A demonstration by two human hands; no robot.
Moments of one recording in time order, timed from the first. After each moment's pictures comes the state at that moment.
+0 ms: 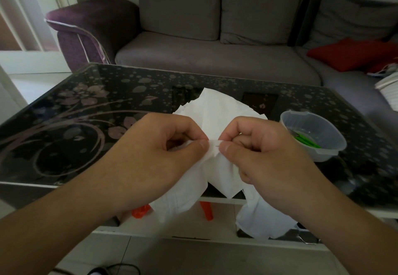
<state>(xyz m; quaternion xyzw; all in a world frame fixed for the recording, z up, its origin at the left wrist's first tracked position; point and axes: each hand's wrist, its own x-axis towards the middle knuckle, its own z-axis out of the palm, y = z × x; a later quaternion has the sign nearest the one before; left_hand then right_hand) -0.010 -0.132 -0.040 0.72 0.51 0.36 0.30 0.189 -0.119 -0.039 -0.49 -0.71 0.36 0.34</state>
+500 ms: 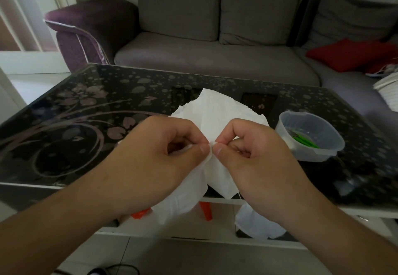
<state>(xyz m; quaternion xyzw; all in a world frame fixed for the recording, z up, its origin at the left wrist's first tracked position) -0.007 -0.135 -0.039 0.74 0.50 0.34 0.29 0.179 -0.124 -0.049 -0.52 -0.71 0.32 0.35</state>
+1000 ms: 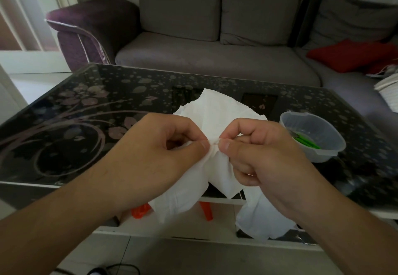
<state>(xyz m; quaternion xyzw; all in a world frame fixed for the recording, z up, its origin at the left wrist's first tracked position) -0.011 -0.133 -0.039 0.71 0.51 0.36 0.32 0.192 -0.113 -0.044 -0.44 -0.61 0.53 0.39</state>
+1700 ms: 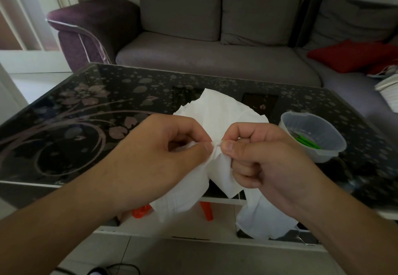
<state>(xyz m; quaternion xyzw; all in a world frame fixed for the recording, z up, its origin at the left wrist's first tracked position) -0.013 -0.135 -0.039 0.72 0.49 0.36 0.33 0.194 -0.108 -0.047 -0.37 -0.57 0.64 0.36</state>
